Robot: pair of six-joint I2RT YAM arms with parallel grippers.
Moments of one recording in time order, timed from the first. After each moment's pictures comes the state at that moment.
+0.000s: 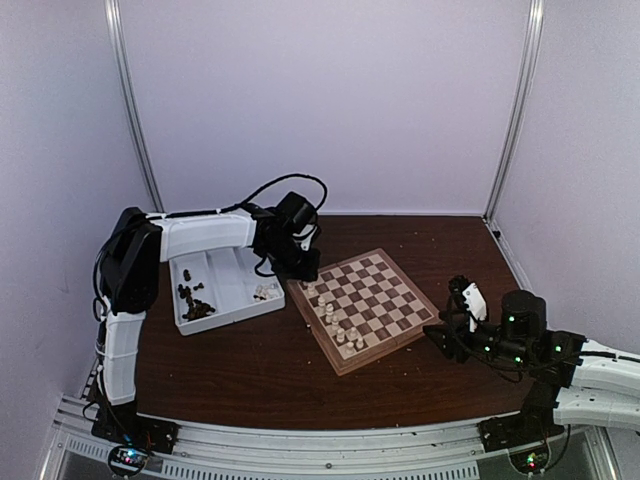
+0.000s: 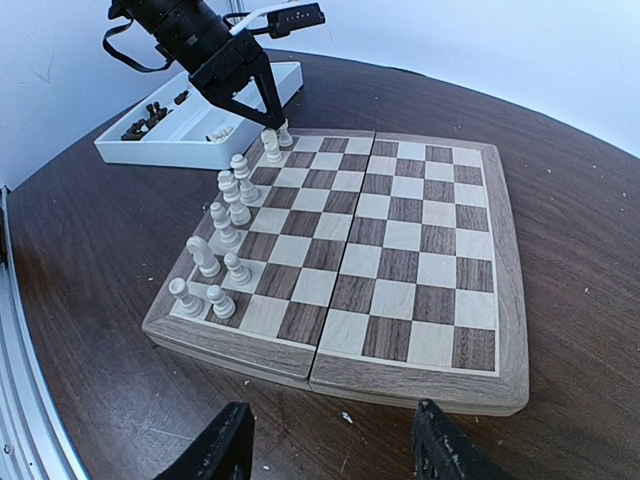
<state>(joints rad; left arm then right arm) -0.74 2.16 1.75 -0.63 0.07 -0.37 0.78 0.62 0.26 -0.02 0.03 0.13</state>
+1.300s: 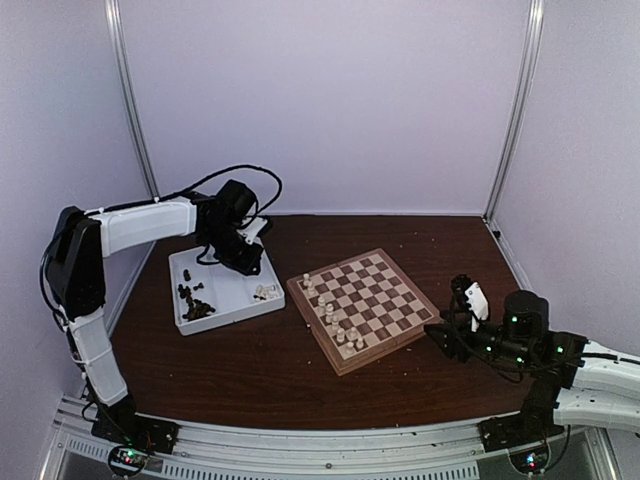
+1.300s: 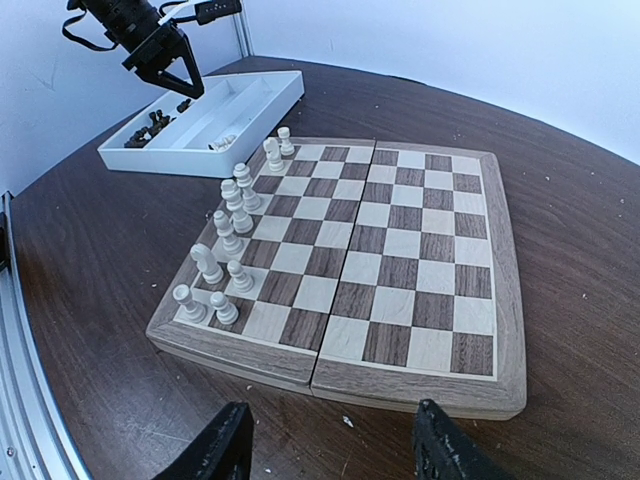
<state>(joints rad) -0.55 1.85 1.49 -0.74 0.05 -0.04 0.78 0.60 0.25 -0.02 0.03 0.13</state>
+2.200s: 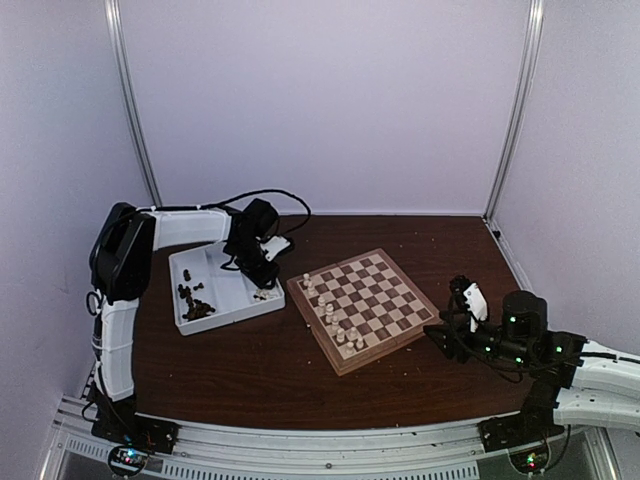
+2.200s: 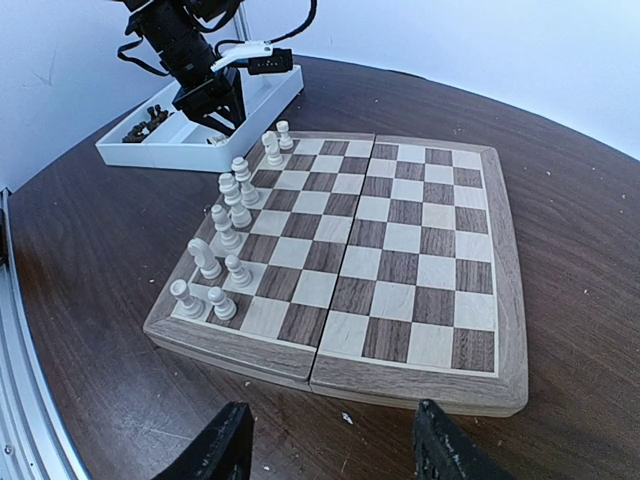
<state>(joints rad) -0.55 2.15 1.65 -0.73 0.02 0.23 0.78 0.61 0.25 -0.02 0.03 0.13</state>
